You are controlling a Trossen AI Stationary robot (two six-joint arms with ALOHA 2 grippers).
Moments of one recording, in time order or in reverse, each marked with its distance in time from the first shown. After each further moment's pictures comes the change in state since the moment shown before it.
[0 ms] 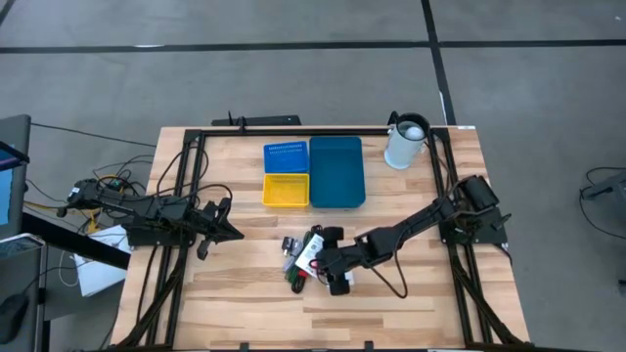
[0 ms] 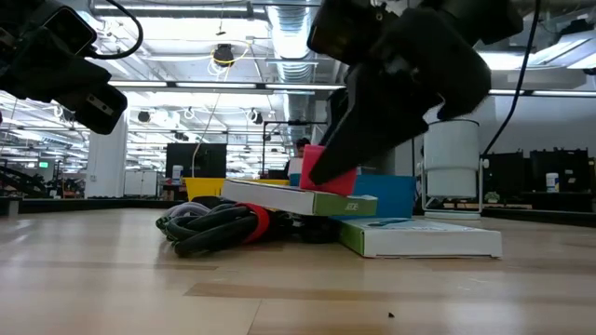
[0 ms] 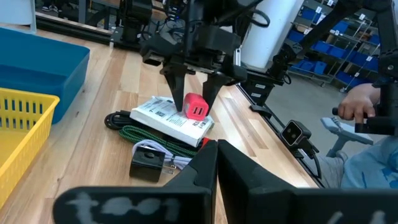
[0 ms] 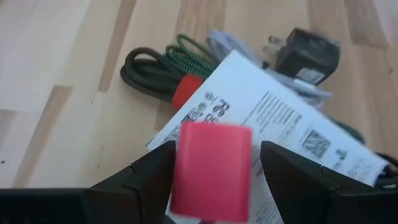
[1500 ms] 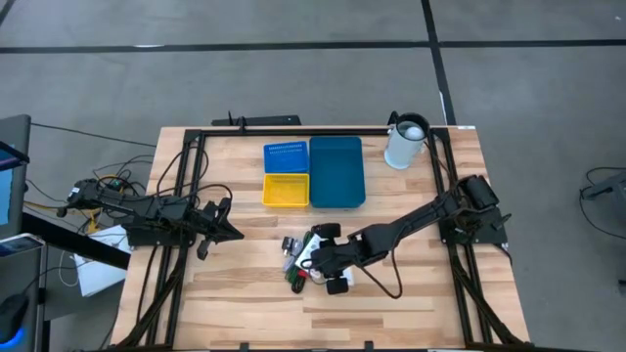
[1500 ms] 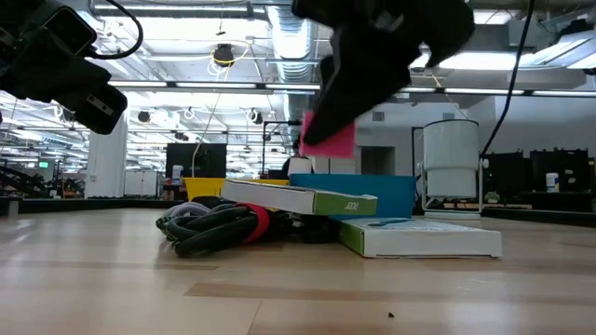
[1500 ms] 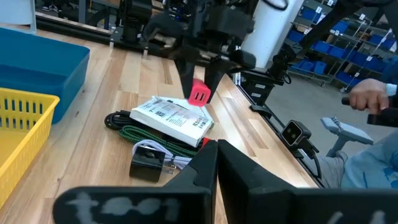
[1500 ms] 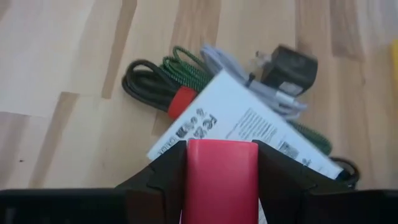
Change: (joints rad) left arm 0.000 0.000 0.000 0.000 0.000 0.000; right arm -0.007 0.000 0.189 -0.278 -0.004 -0.029
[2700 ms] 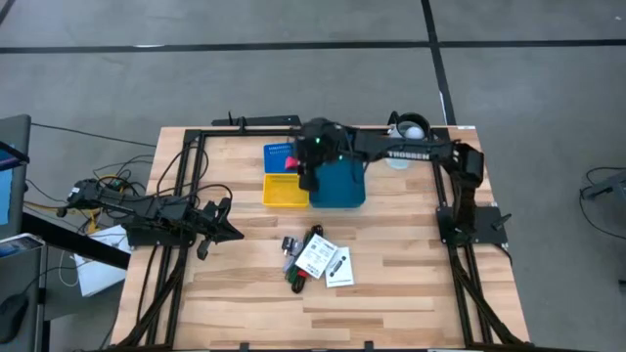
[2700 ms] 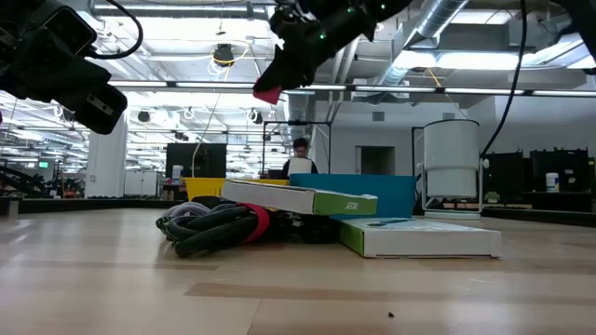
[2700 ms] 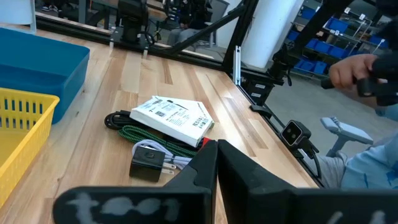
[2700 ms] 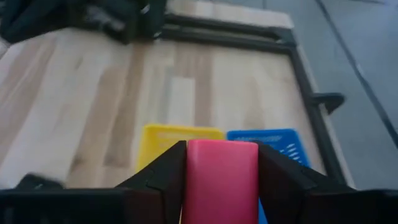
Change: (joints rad) left arm 0.000 0.000 0.000 0.000 0.000 0.000; right arm -0.621 0.009 0.338 0.002 -0.330 -0.392
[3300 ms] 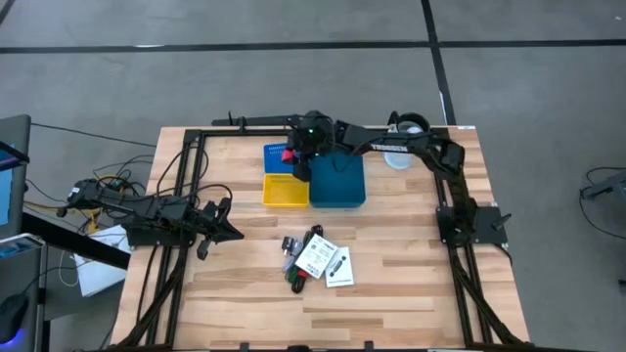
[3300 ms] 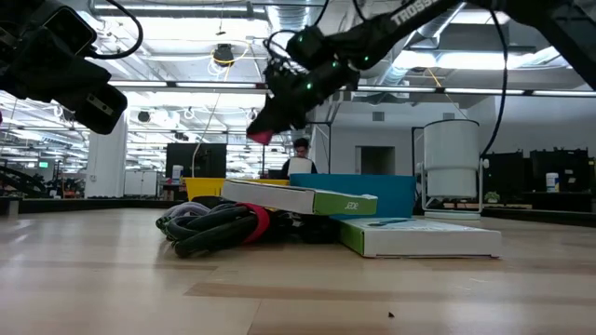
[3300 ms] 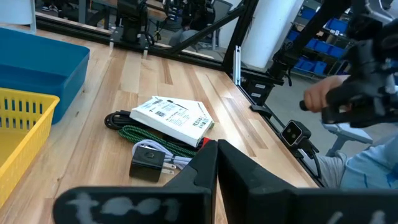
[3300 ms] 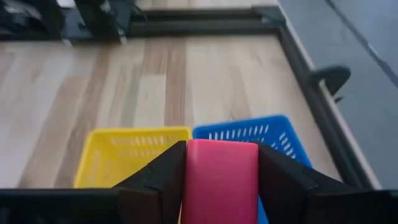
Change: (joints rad) left arm 0.000 0.000 0.000 0.000 0.000 0.000; right arm -0.119 0.173 -0.001 0.166 -0.128 0.071
